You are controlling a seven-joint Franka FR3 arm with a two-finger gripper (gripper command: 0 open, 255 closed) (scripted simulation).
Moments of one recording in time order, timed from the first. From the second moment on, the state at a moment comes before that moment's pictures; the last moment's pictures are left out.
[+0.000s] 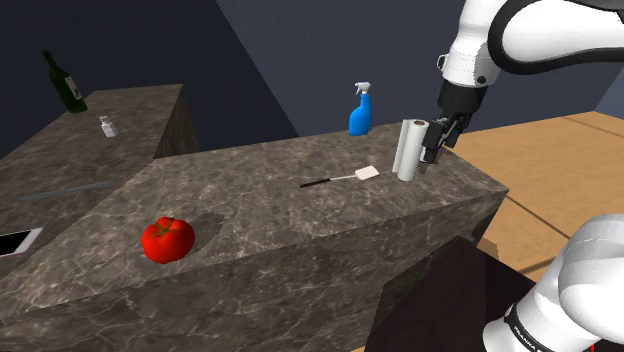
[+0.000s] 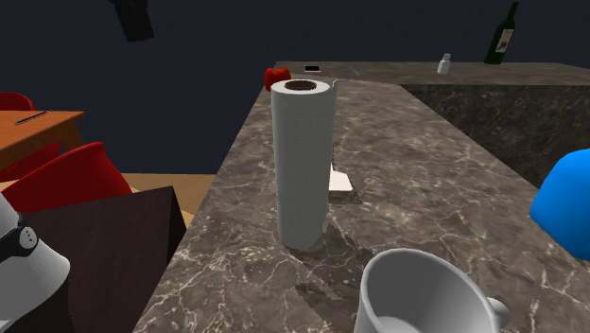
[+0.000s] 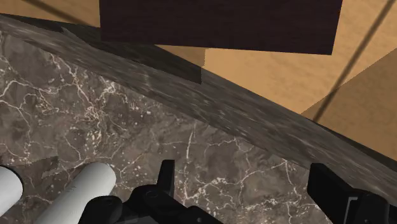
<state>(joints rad) 0.02 -0.80 0.00 -2.44 -0.04 1.69 0.01</state>
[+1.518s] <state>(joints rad) 0.21 -0.01 -0.29 -2.10 0.05 2.13 -0.99</state>
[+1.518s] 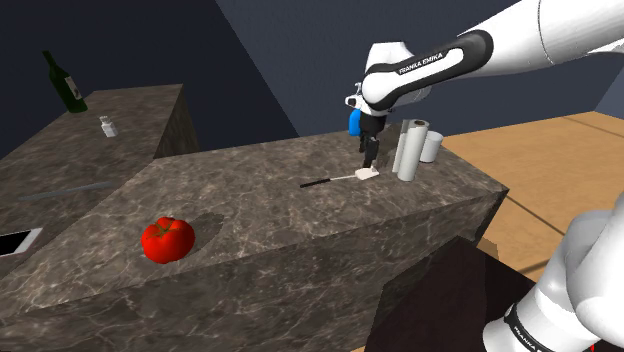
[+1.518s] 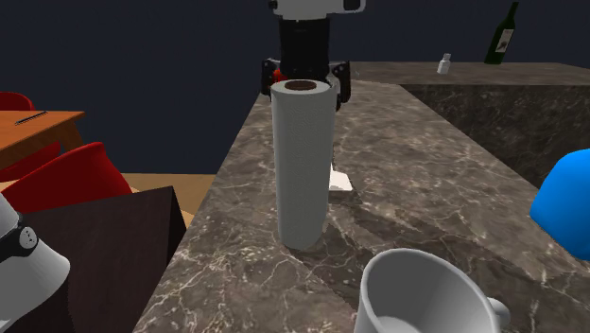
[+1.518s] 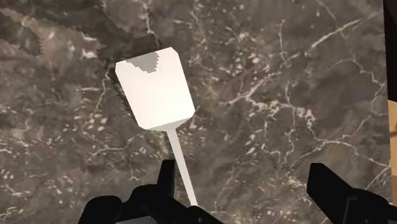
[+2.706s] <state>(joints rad) 0.20 0.32 -0.24 -1.91 0.17 2.23 -1.31</state>
